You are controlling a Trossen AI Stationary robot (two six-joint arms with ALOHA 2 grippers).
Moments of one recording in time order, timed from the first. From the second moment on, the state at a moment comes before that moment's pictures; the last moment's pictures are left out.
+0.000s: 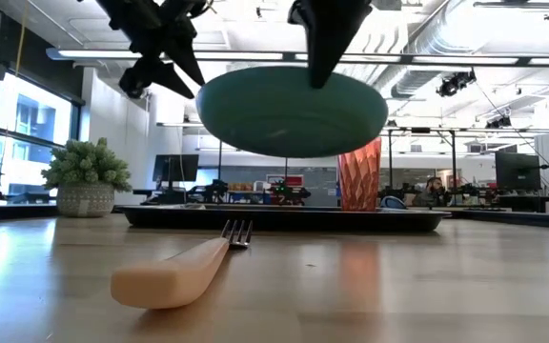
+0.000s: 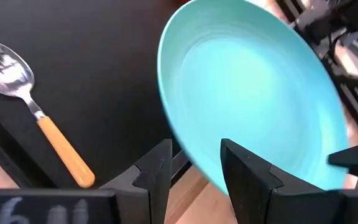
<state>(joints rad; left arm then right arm) 0.22 1.15 0.97 -0.61 -0.04 -0.74 0.29 2.12 2.08 -1.40 0.29 0.10</state>
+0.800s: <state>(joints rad) 0.37 0.88 0.97 -0.61 -0.10 -0.63 0.06 2.18 2.08 -1.23 0.29 0.05</state>
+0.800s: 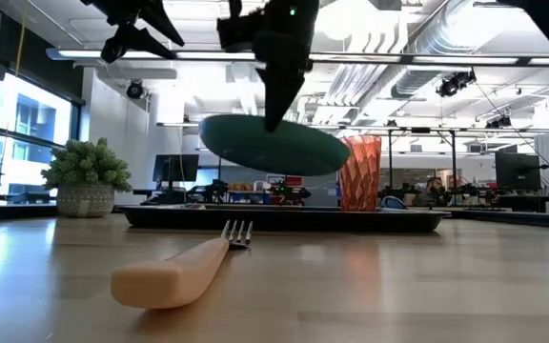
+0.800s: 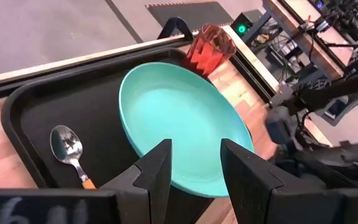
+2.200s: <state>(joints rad) 0.39 0.88 0.97 -0.61 -0.10 -0.54 -0.06 2.31 2.08 -1.20 0.13 0.20</state>
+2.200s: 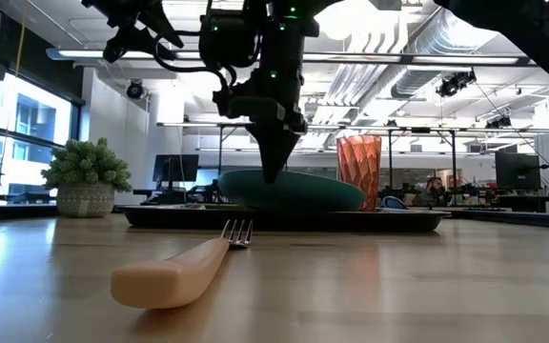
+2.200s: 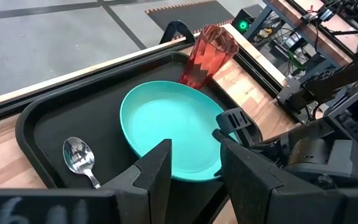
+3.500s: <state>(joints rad) 0.39 0.88 0.97 -0.61 -0.10 -0.55 -0.12 2.36 2.08 -1.16 0.00 0.21</state>
